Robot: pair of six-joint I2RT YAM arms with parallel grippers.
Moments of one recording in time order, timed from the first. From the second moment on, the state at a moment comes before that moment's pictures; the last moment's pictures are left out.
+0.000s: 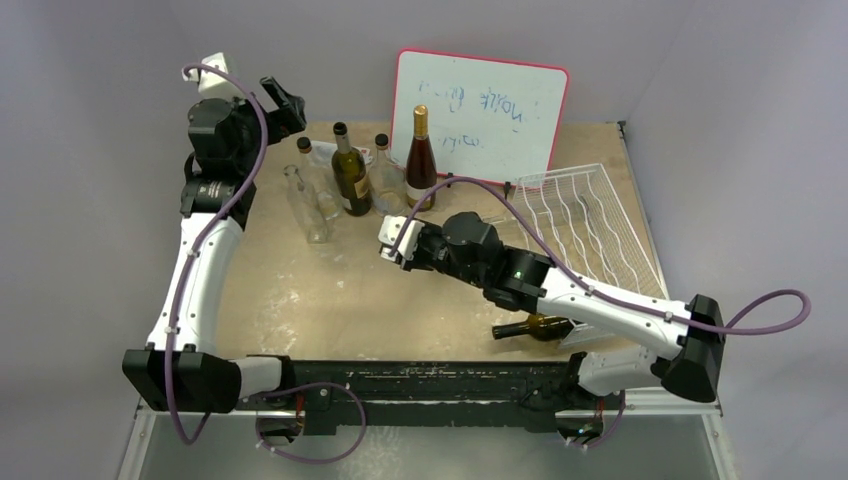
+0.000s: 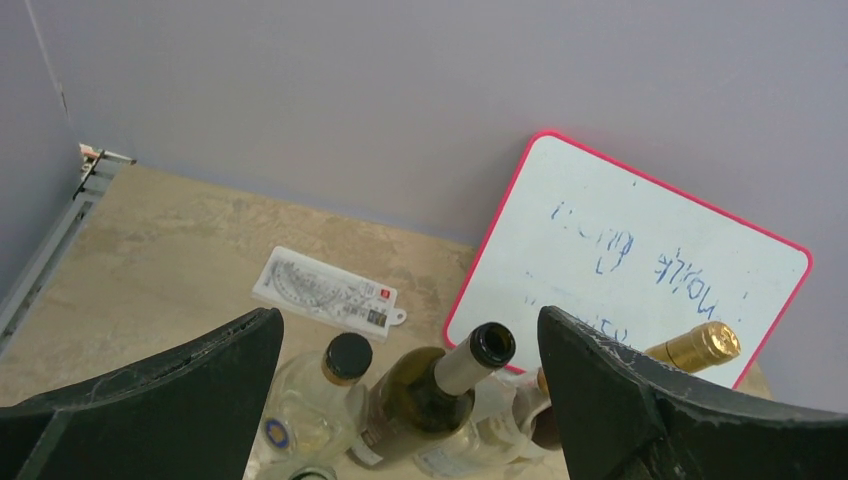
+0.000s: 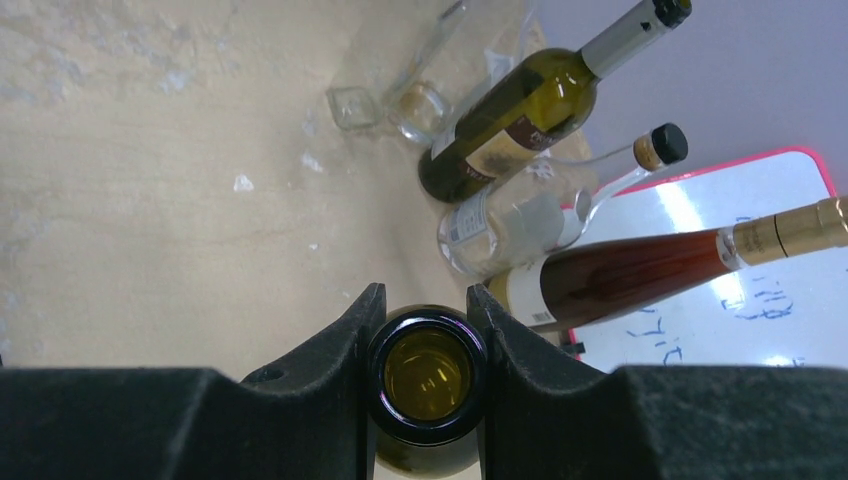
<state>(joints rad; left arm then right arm) -0.03 1.25 1.38 -0.20 0.00 -0.39 1.09 1.27 1.11 -0.13 0.13 -0.53</state>
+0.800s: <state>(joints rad) -0.03 1.15 1.17 0.02 -0.10 -0.35 1.06 1.78 1.53 0.16 0.12 -0.30</state>
